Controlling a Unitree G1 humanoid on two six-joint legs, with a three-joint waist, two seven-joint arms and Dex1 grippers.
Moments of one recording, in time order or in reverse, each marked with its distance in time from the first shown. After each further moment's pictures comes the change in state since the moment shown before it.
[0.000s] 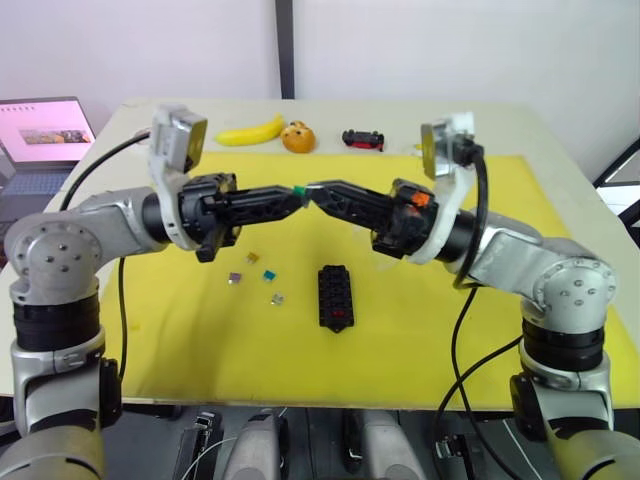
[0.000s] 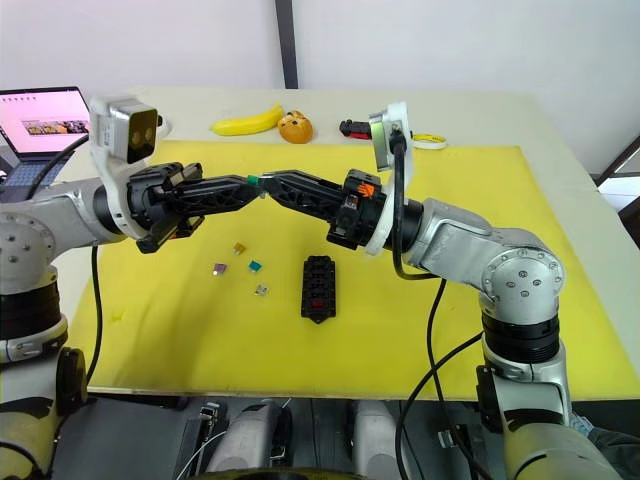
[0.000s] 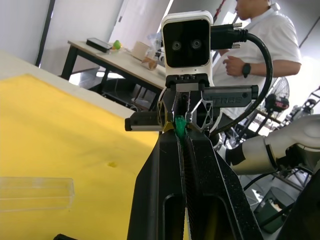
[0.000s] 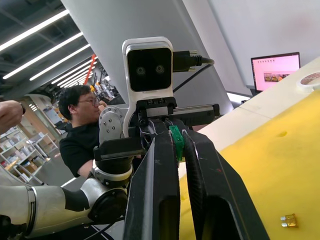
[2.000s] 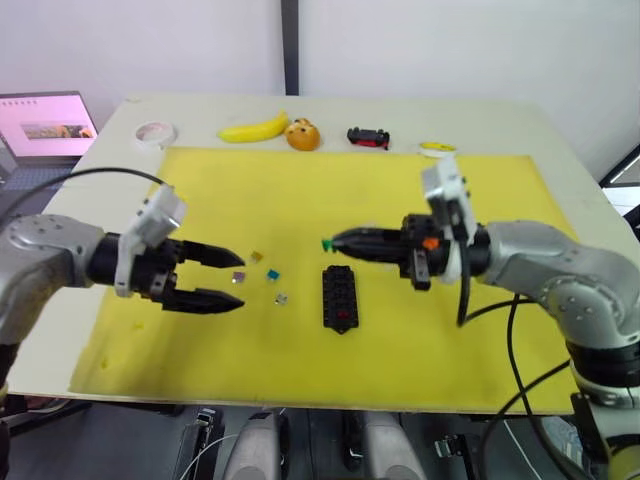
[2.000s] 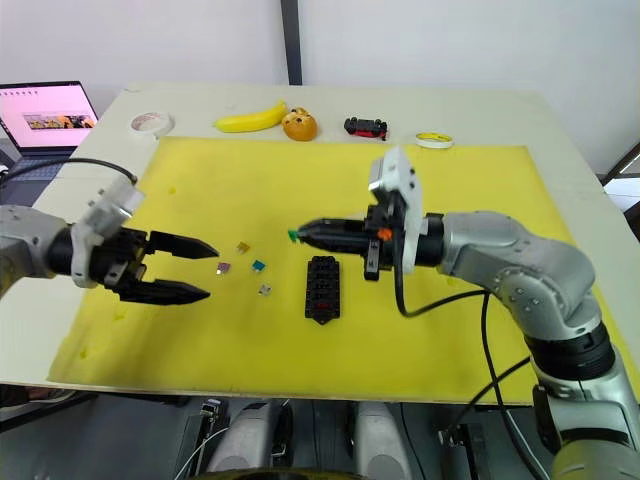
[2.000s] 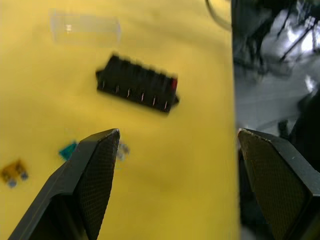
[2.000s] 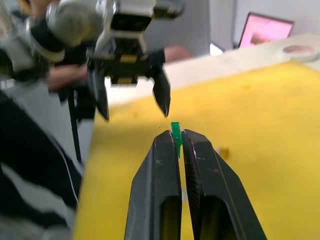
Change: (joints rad) left arm 0.294 0.429 -0.206 -0.054 0.495 -0.414 -0.468; right arm 0.143 -0.278 0.159 -0.049 -0.665 -0.242 0.630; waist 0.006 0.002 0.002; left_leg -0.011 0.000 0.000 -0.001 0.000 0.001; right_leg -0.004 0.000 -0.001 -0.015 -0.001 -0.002
